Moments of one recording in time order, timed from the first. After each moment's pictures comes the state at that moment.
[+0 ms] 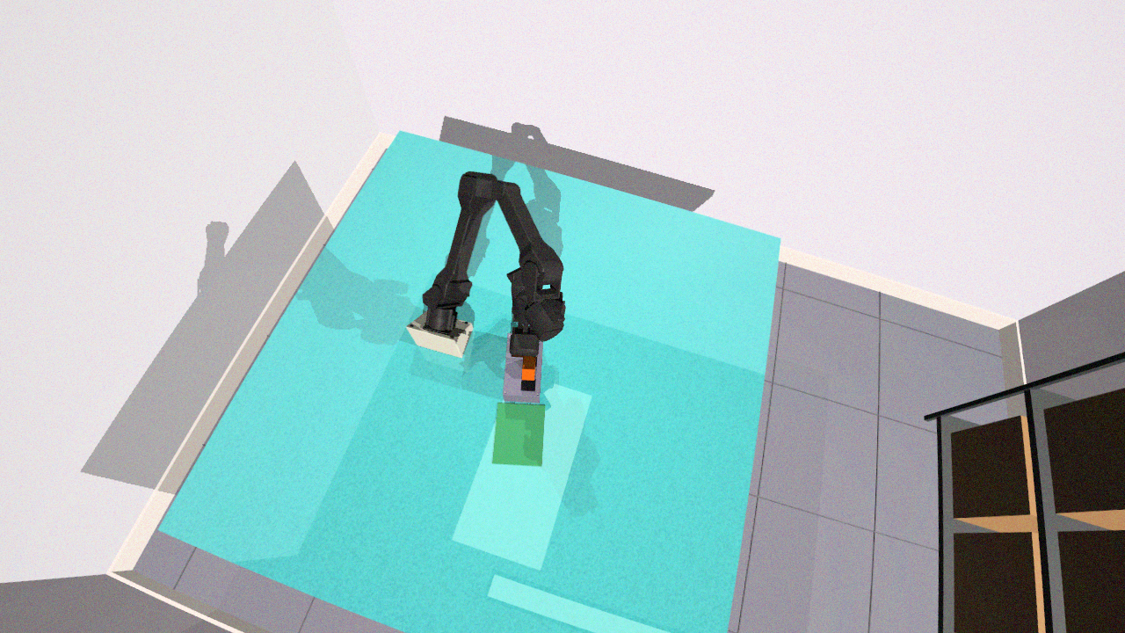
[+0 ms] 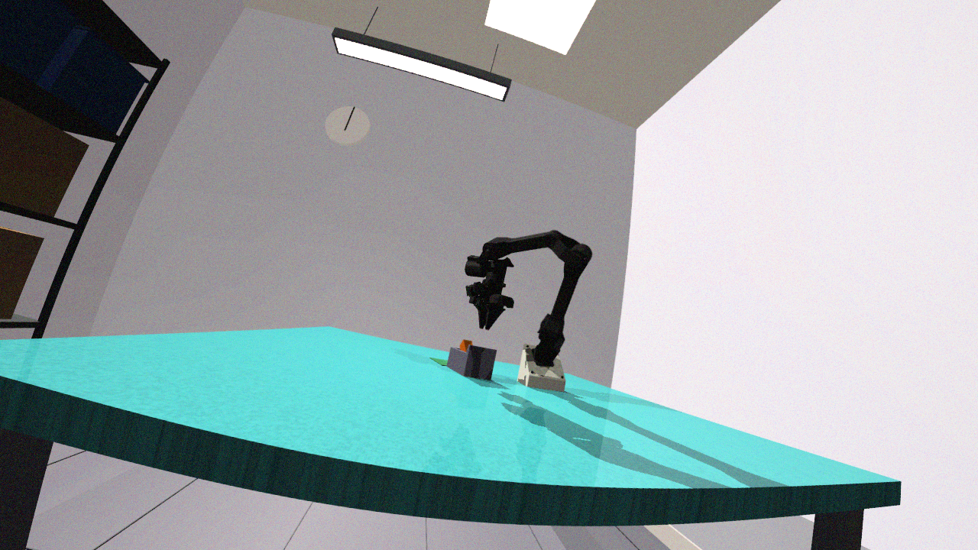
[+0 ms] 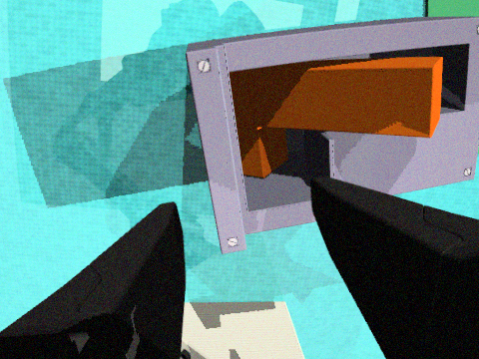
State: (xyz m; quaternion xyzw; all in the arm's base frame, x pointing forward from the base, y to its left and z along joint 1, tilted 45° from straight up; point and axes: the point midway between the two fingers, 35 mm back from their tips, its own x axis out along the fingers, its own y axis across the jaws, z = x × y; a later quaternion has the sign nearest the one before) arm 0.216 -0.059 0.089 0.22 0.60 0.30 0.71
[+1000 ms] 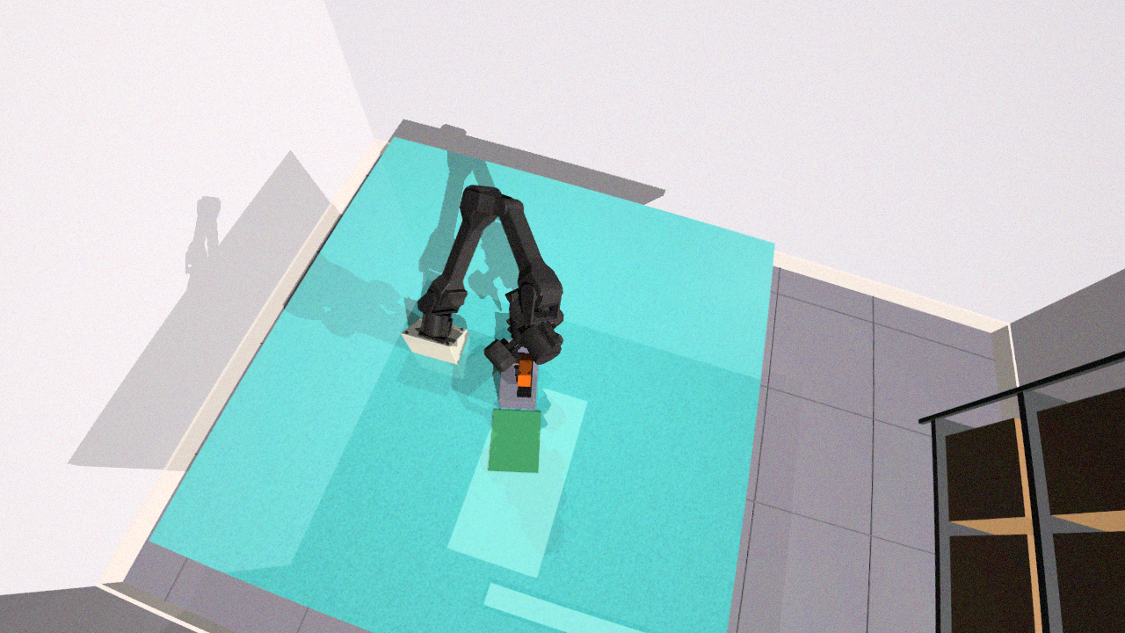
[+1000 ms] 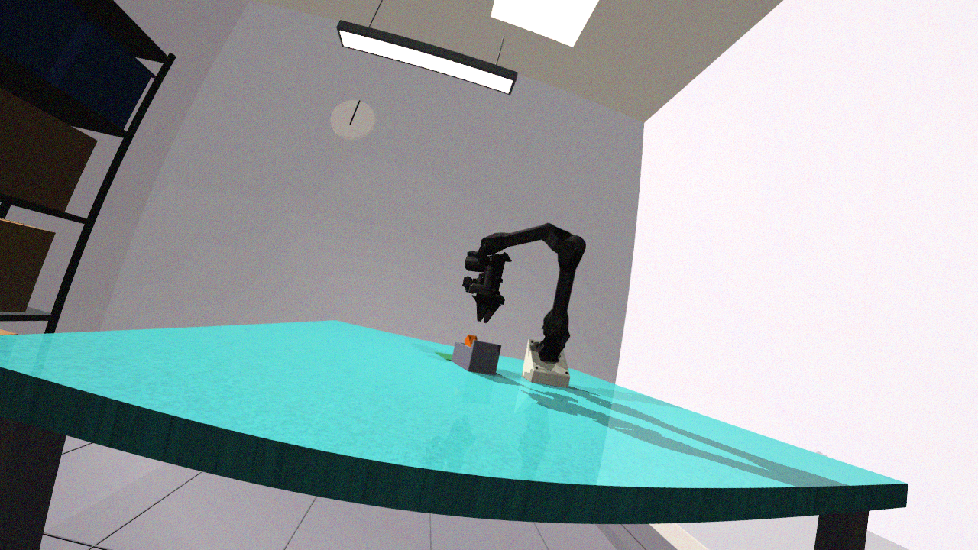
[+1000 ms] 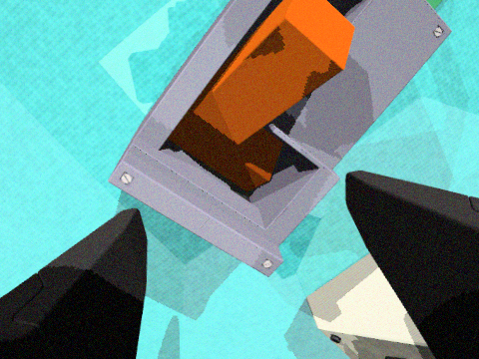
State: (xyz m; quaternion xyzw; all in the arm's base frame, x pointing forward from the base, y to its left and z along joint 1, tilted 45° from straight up) arm 0.228 -0.085 0.070 0.47 0.67 0.06 0.57
